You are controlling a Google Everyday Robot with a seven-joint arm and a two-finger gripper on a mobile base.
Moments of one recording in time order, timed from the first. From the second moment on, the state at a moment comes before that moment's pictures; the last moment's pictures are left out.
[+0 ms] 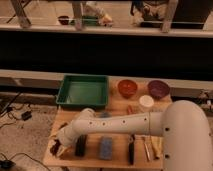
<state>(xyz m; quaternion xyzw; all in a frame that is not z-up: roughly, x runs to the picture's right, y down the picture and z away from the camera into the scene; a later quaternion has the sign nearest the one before) -0.264 0.285 0.747 -0.23 -0.46 -0.19 0.83</state>
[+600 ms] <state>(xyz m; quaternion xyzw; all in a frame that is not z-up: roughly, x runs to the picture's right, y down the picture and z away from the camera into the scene) -0.258 0.280 0.746 -0.22 -0.45 -0.20 0.84</state>
